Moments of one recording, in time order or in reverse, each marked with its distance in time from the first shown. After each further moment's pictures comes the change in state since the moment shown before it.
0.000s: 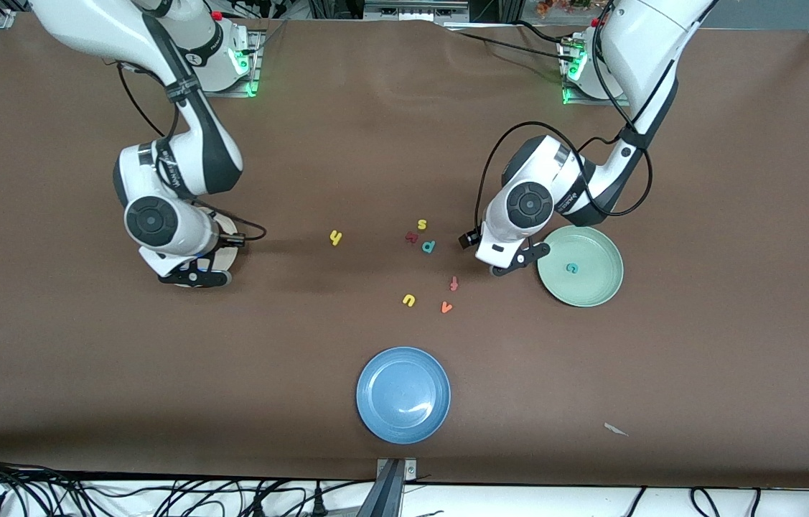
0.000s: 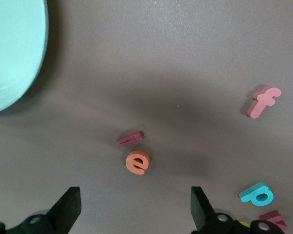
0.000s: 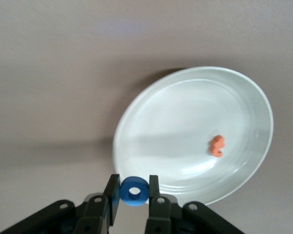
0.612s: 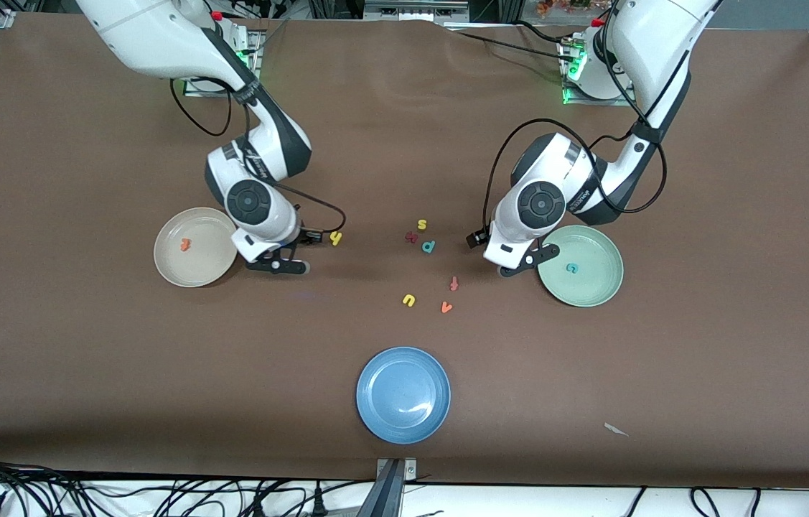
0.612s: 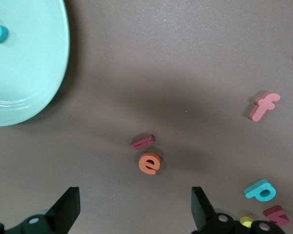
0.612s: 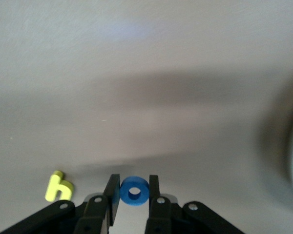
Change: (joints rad) left arm 0.022 -0.032 0.000 0.000 0.000 -0.040 0.043; right arm 0.011 0.075 0.224 0.006 0.000 0.175 0.330
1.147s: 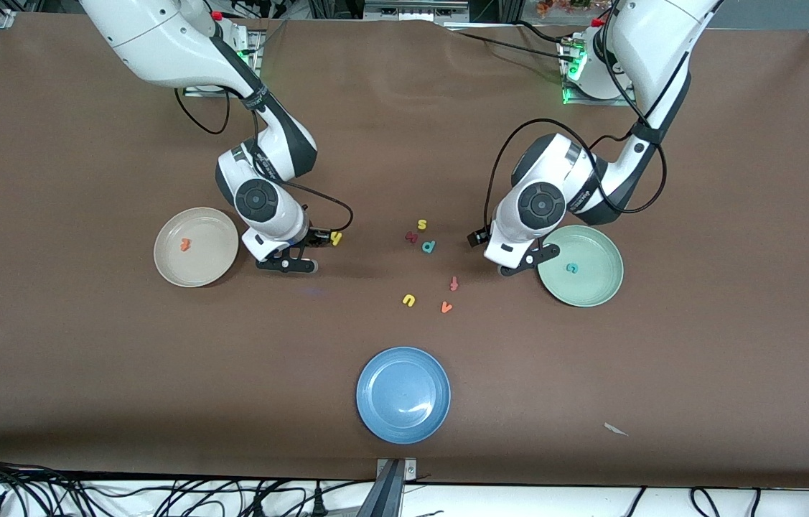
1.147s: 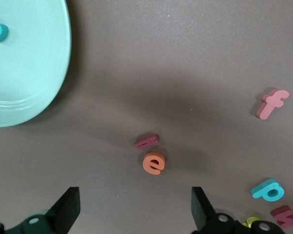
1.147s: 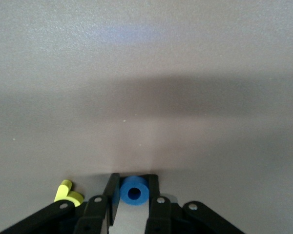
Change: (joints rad) left arm 0.003 0.000 0.001 -0.010 0.000 0.000 0.011; right arm 0.002 0.079 0.043 -0.059 0.000 0.202 0.007
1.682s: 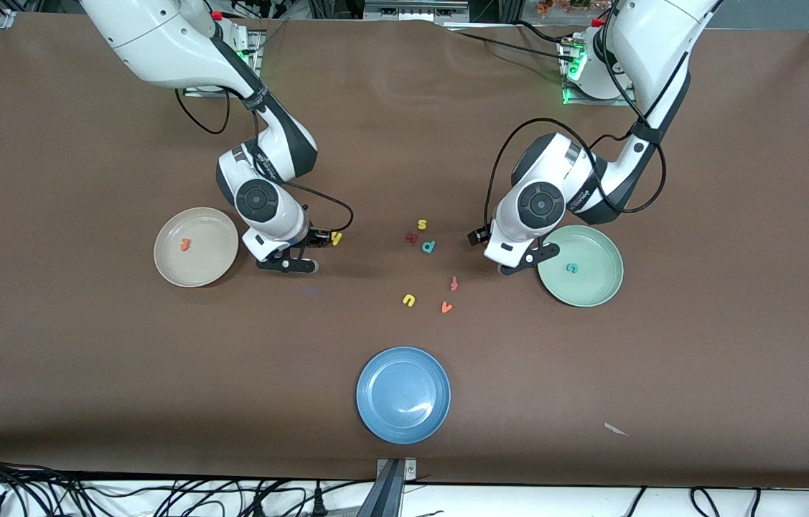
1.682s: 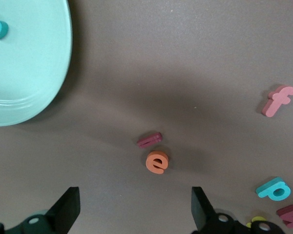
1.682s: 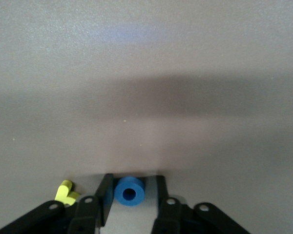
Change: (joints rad) left arm 0.001 0.000 0.000 -0.009 0.000 -0.001 0.010; right arm 0.000 0.002 0.000 0.000 0.000 0.002 0.000
